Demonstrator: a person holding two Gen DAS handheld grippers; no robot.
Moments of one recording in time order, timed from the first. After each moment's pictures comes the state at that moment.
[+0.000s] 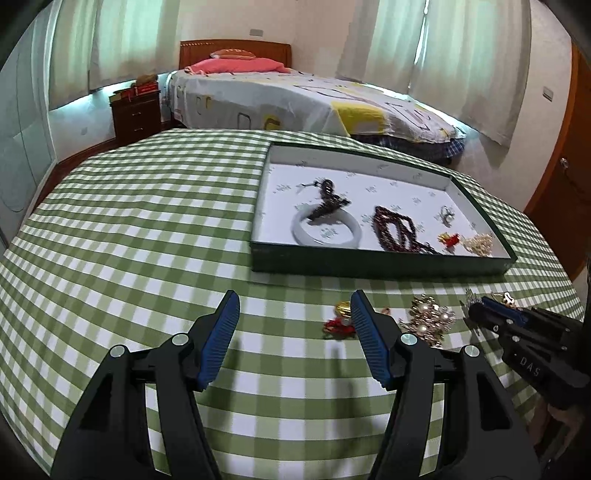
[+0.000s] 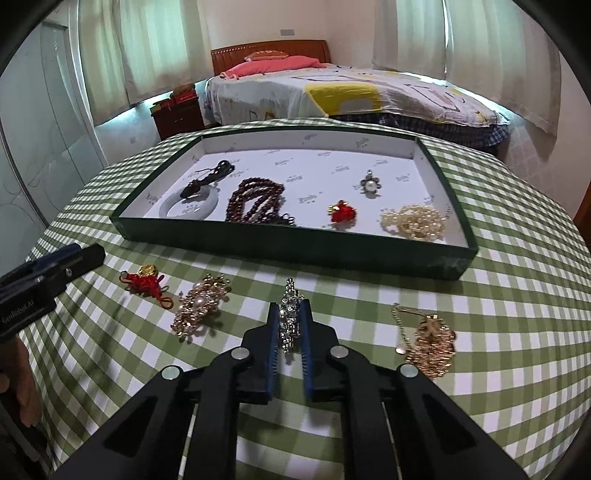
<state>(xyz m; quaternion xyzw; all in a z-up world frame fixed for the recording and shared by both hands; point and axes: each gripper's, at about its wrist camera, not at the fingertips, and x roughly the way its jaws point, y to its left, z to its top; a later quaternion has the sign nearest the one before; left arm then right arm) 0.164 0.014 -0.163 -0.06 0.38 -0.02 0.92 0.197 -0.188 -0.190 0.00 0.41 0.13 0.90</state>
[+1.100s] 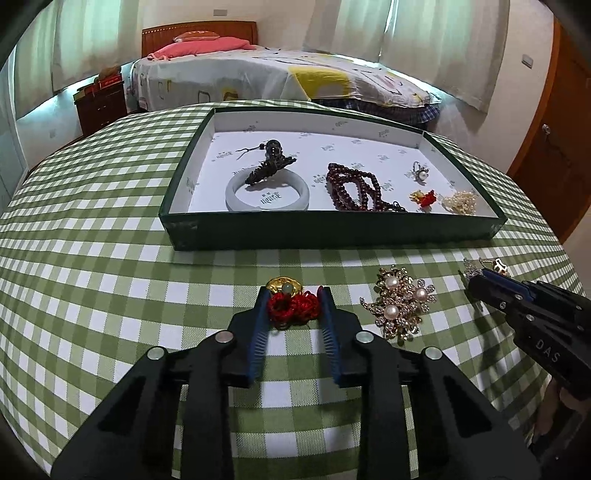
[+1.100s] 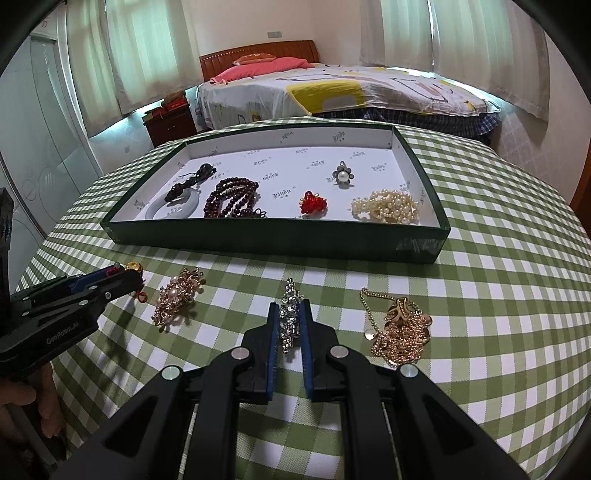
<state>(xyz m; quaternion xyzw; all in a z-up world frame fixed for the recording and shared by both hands) 0.183 -0.023 -0.190 -0.03 0.42 -0.07 0.90 0.194 -0.210 -0.194 0.02 0.42 0.13 0.90</state>
